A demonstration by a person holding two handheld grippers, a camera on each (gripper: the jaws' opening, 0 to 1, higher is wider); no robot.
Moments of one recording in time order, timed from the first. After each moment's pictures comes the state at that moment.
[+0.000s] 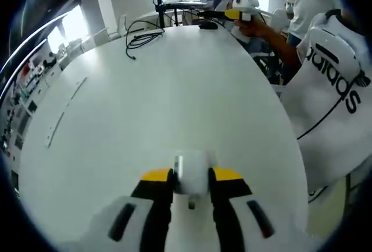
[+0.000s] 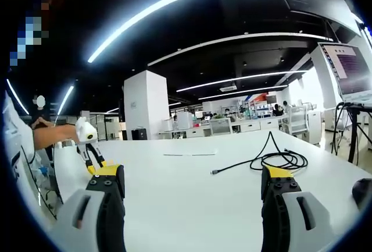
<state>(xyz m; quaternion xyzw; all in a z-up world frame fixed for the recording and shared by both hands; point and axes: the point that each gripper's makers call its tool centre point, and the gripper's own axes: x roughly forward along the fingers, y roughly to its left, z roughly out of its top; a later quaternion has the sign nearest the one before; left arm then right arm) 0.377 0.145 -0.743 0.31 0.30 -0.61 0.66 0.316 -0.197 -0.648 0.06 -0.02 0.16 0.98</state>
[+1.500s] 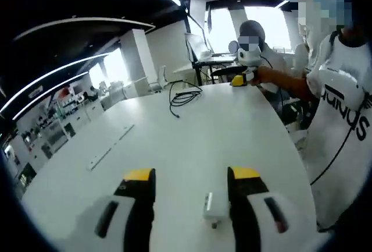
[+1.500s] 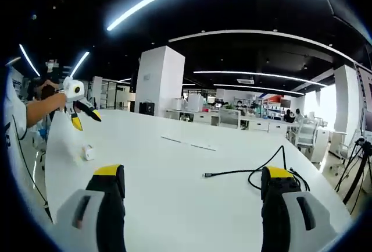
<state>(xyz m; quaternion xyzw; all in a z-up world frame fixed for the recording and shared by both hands) 0.398 0.150 -0.649 0.19 0.09 -0.55 0.81 0.384 -0.198 -0.646 -0.06 0.03 0.21 0.98</state>
